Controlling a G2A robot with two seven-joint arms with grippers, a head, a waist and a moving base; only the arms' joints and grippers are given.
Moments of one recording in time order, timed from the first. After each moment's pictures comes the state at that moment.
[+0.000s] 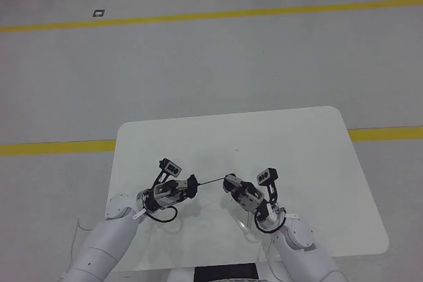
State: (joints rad) left arm 1.41 -1.13 -1.15 -1.28 -1.02 -0.34 -1.39; right arm -1.72 -1.39 1.22 -1.55 0.59 -0.34 0.70
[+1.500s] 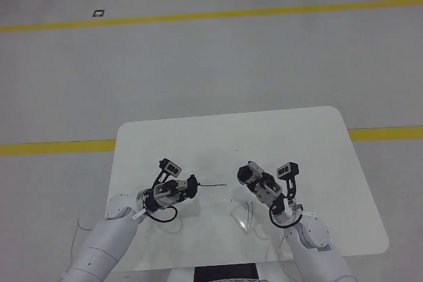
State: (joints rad) left arm 1.41 -1.13 -1.15 -1.28 -1.02 -0.34 -1.39; right arm -1.77 -1.41 1.36 -1.63 0.54 -0.34 0.69
